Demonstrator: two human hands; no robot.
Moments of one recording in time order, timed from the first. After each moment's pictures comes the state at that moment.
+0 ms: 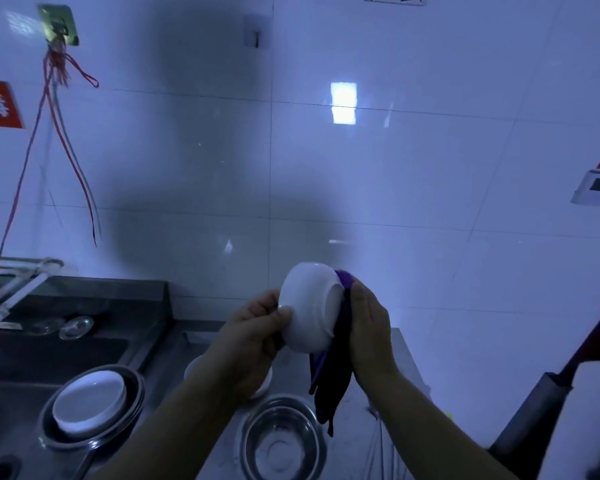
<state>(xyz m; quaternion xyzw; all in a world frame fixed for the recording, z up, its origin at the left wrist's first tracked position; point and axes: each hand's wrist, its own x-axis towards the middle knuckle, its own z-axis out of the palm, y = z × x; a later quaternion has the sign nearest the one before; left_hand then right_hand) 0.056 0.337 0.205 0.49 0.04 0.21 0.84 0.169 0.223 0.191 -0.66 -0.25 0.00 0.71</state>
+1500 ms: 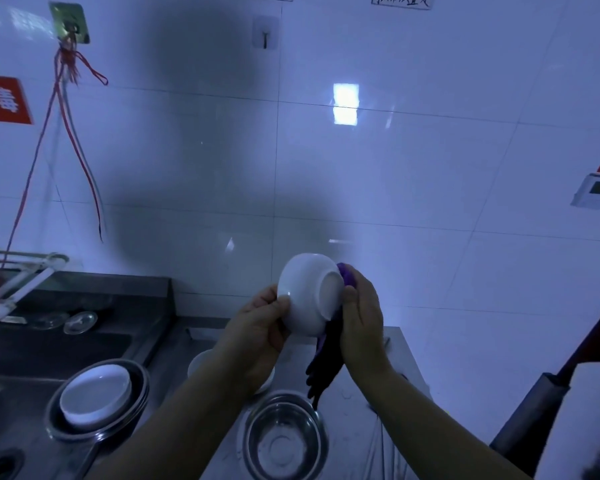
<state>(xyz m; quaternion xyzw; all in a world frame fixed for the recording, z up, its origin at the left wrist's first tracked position) 0.058 0.339 0.203 0.45 0.07 0.22 0.86 0.162 0.234 0.182 -0.68 -0.32 -0.08 0.66</state>
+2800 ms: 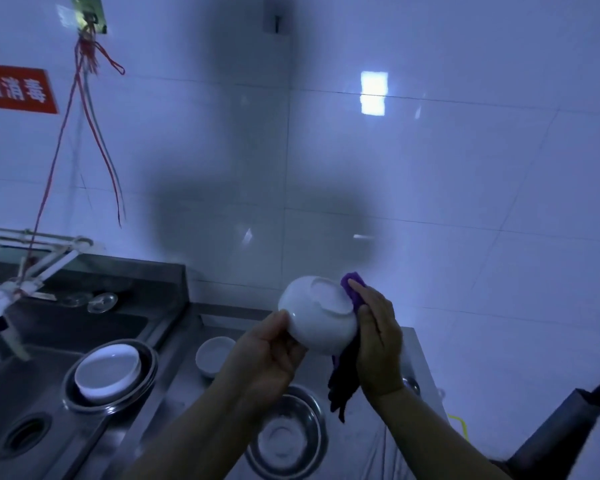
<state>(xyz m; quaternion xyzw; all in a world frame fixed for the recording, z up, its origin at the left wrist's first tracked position) 0.067 0.307 0.184 0.25 0.18 0.18 0.93 0.190 0.206 0.154 -0.63 -0.38 -0.12 0.66</state>
